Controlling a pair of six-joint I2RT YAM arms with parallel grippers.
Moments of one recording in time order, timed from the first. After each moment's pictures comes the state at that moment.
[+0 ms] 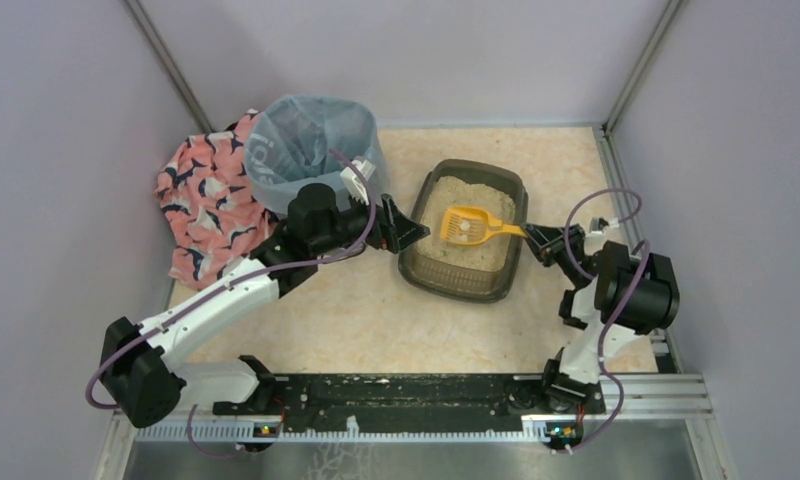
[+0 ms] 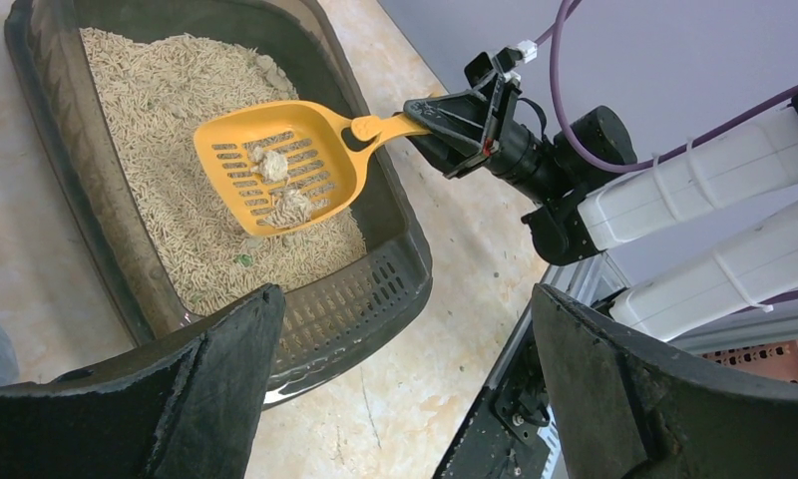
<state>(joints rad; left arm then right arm) -0.74 1.22 0.95 0.10 0.28 -0.56 -0.35 1.74 0.23 1.54 -0.80 1.40</state>
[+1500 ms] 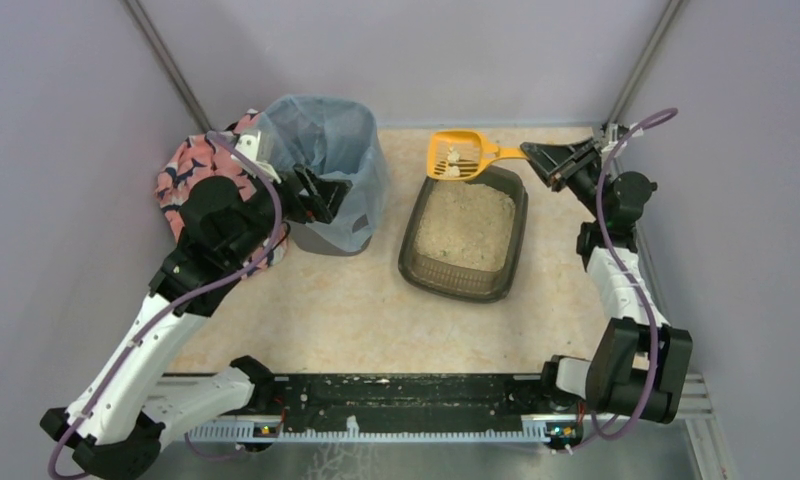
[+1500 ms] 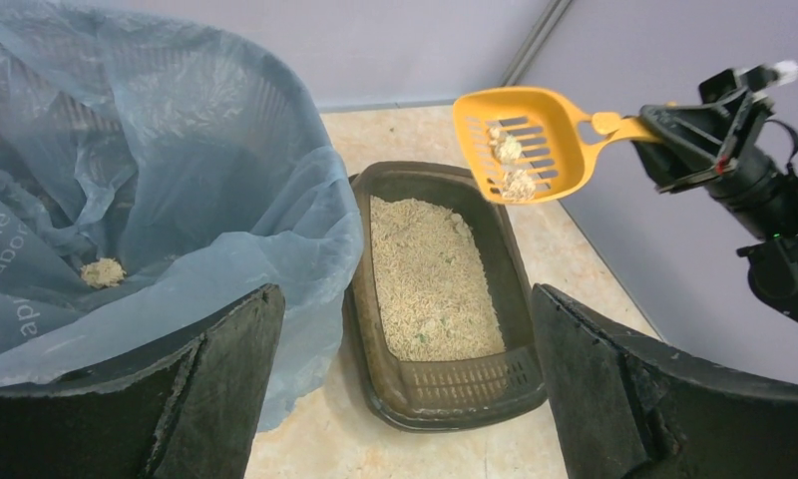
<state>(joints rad) -0.60 0.93 1.21 -0.33 -0.06 -0.37 -0.19 1.23 0.81 0.74 -0.78 1.37</state>
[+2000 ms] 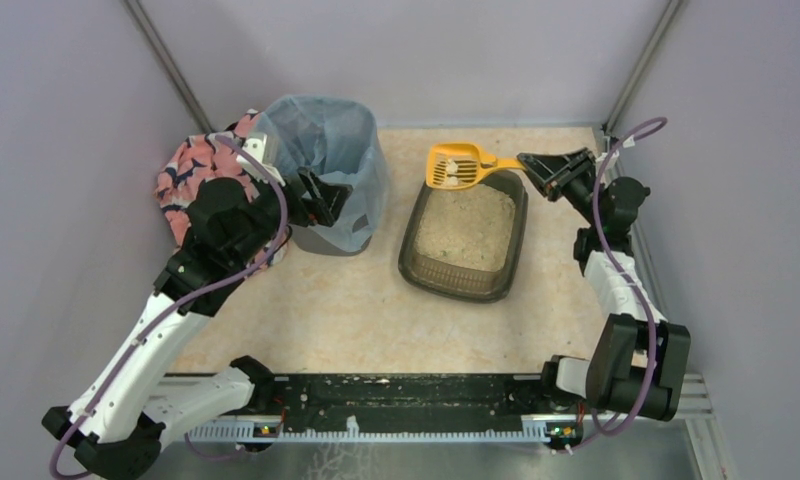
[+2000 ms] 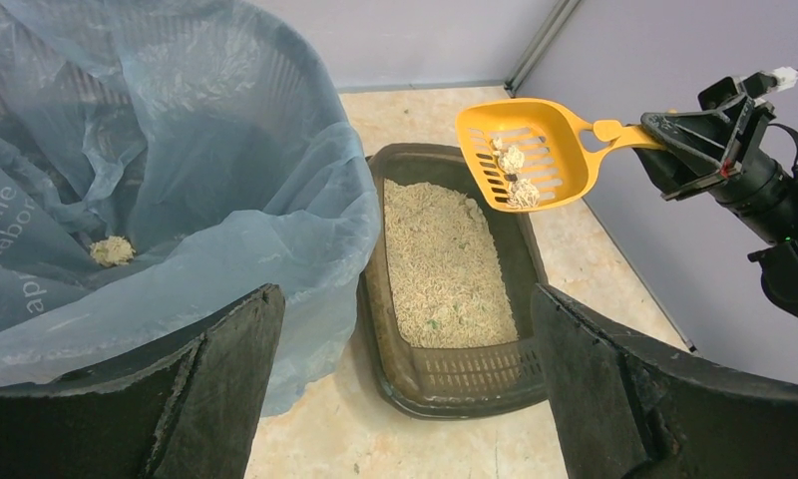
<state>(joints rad) -0.60 0.92 1.18 -0.34 -0.08 -0.37 -0.19 1.24 0.73 0.73 -0.78 1.37</state>
